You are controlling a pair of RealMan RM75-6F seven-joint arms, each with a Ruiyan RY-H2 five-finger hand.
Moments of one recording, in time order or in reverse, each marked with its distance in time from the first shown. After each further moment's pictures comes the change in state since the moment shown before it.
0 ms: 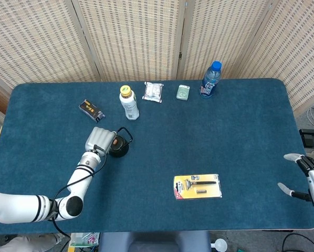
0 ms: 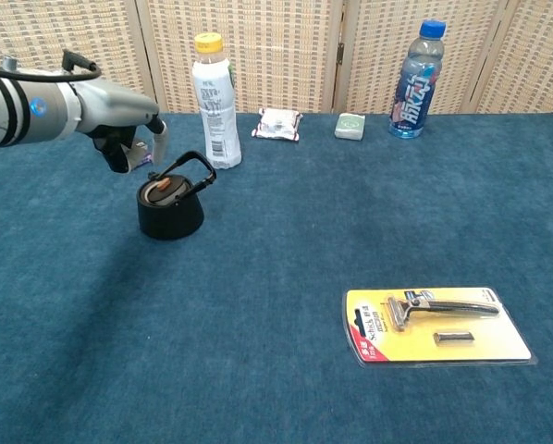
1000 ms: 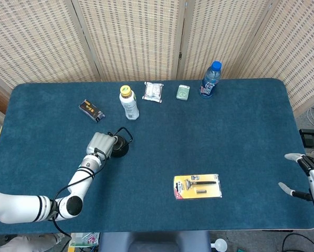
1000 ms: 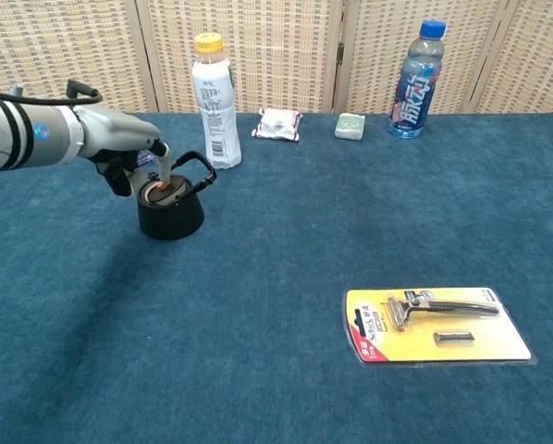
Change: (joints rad) left arm 0.018 -0.027 0.020 0.043 0.002 -0.076 -0.056; right arm 0.000 0.002 0.002 0.002 0.005 -0.002 0.005
